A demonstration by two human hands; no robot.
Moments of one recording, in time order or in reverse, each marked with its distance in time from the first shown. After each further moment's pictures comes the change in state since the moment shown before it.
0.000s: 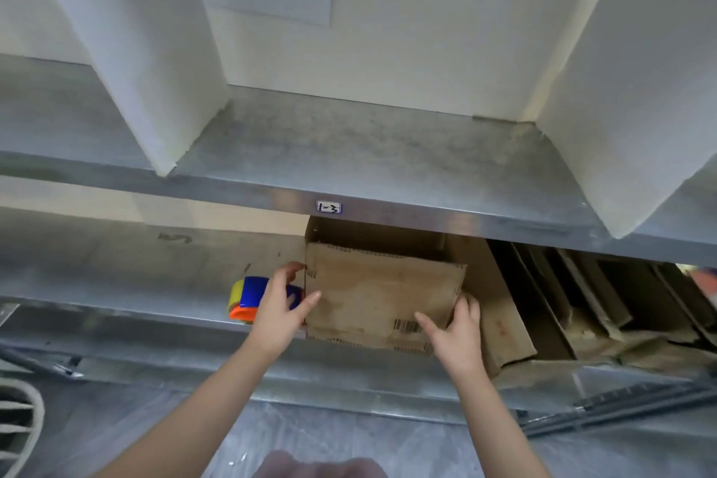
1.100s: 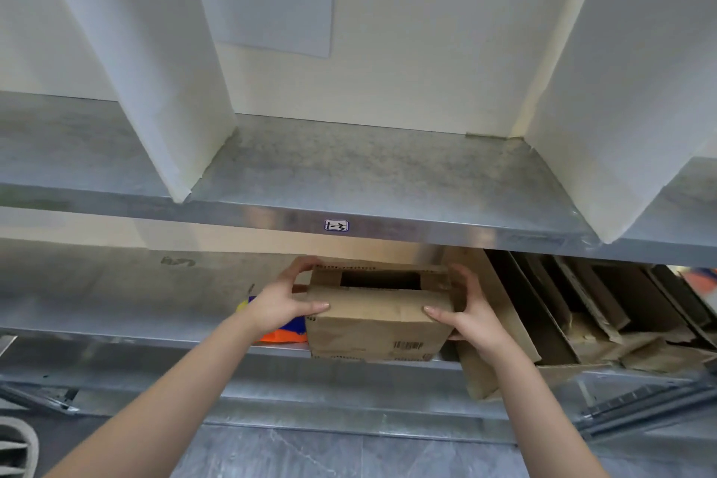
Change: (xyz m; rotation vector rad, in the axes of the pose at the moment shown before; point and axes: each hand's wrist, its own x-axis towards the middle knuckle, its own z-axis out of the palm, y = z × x) left_hand 0.042 0.037 -0.043 0.222 -0.370 0.054; right_hand 0.035 -0.014 -0.036 0.140 -0.230 -0.098
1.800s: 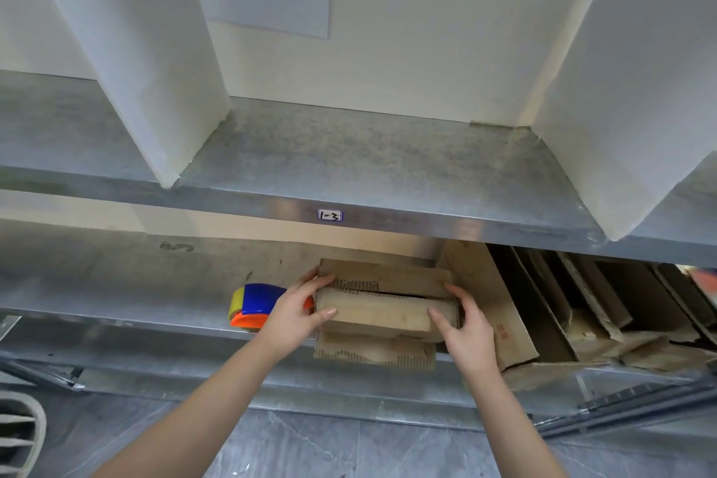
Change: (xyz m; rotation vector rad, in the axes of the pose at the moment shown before) left_hand -0.012 -0.016 0.055 0.010 0.138 0.025; right_hand -0.024 0.025 0.025 -0.139 0.273 0.005
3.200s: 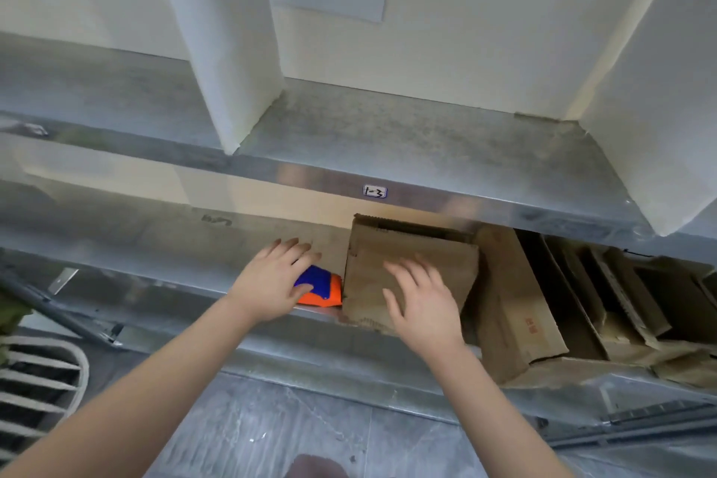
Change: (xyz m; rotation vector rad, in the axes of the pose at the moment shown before) left_hand -0.024 -0.016 -0.082 1.044 0.002 0.304; right_hand -0.027 -0.073 0.062 -0.617 -0.096 -0.608
